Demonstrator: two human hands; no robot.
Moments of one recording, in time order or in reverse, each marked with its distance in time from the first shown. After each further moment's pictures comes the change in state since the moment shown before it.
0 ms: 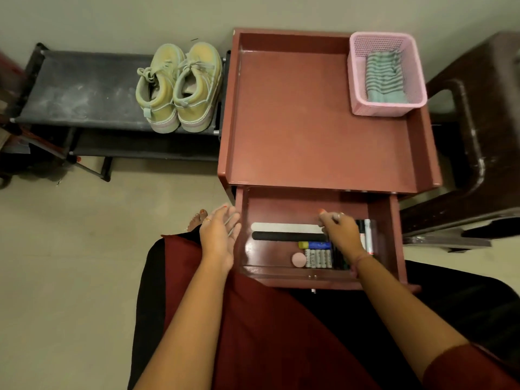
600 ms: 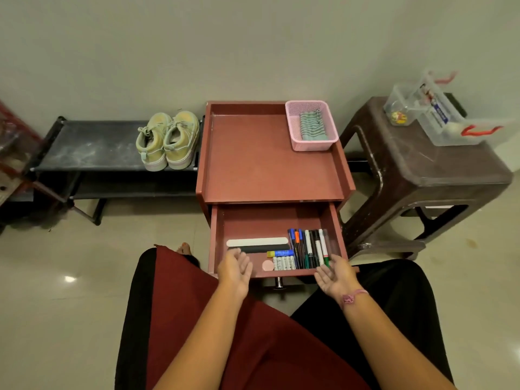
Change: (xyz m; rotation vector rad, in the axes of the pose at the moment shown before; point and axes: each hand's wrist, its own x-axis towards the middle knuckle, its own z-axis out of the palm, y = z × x) left_hand -0.104 -0.076 -0.004 -0.011 -0.116 -0.195; right_hand -0.141 0.005 -0.074 1.017 0.230 0.689
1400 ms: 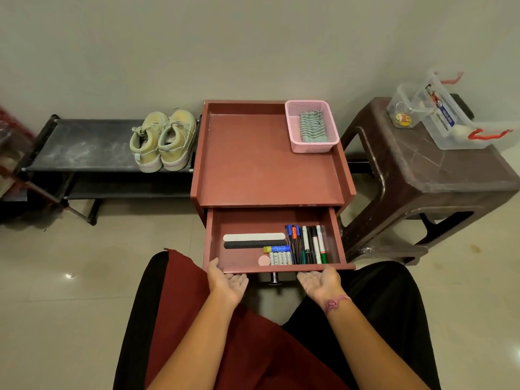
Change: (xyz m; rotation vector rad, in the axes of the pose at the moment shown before) left_hand 0.022 0.002 -0.004 -0.288 0.059 -0.220; right_hand 0.005 0.008 0.027 0.297 -0.067 0.163
